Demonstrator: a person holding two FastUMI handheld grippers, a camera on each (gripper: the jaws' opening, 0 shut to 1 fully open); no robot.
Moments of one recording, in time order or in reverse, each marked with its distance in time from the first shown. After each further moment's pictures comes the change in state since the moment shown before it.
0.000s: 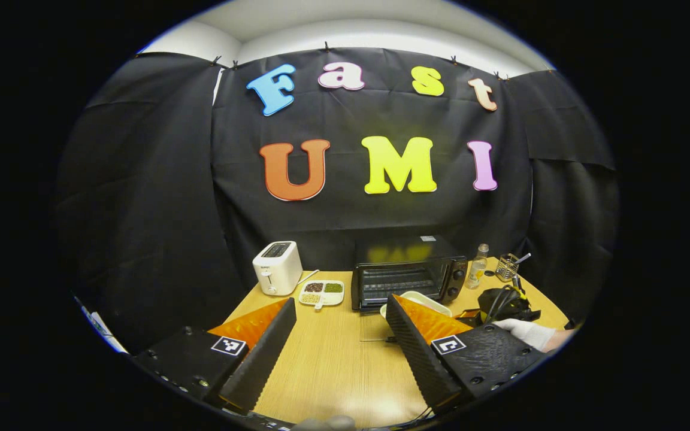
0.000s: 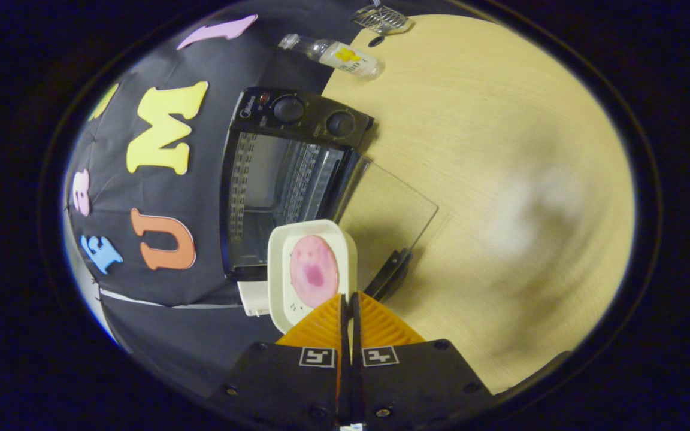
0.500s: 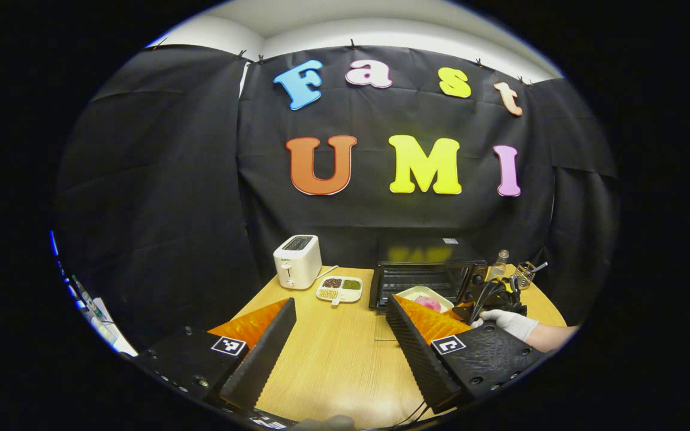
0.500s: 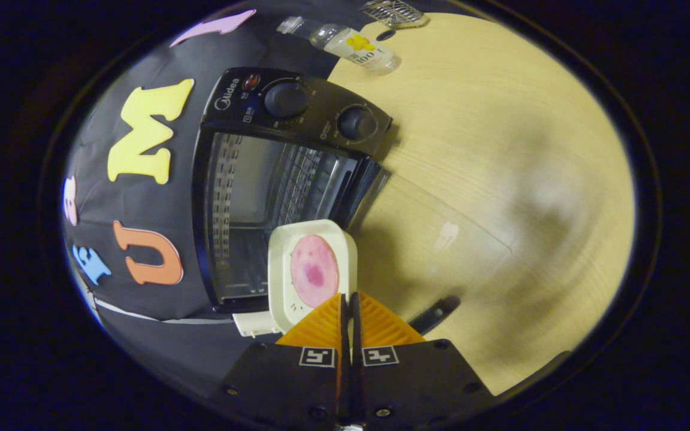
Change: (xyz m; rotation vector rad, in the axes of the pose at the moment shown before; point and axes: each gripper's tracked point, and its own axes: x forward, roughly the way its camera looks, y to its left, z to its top) left arm 0.006 0.027 -0.010 -0.068 0.022 0.121; right arm 0.061 0.020 0.049 -0.001 -0.041 -0.049
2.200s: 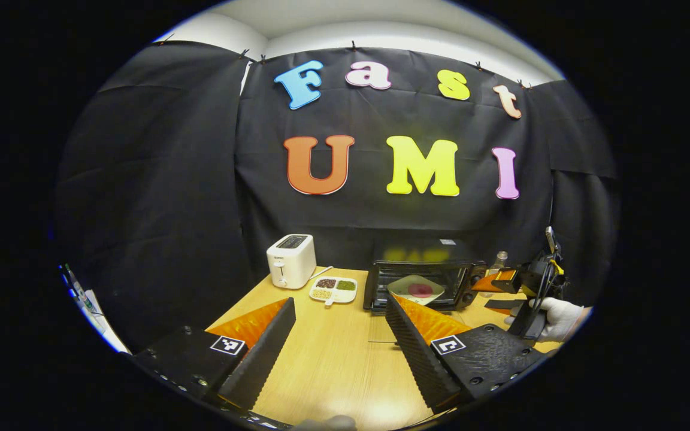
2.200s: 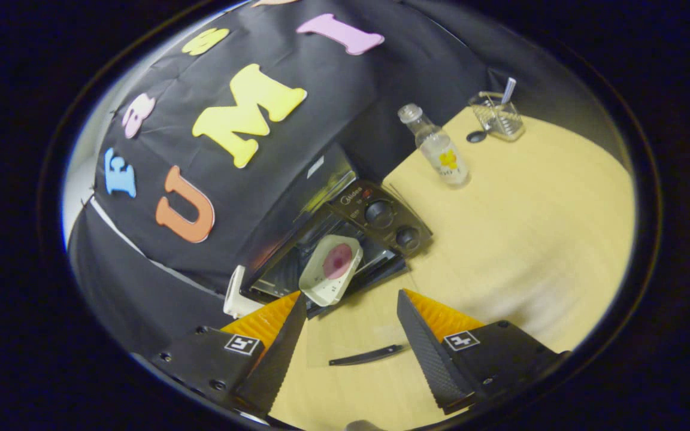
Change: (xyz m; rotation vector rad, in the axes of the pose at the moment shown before) left arm 0.006 -0.023 -0.018 -0.014 -0.037 -0.072; right arm -0.130 0.017 0.059 -0.536 -0.240 0.085
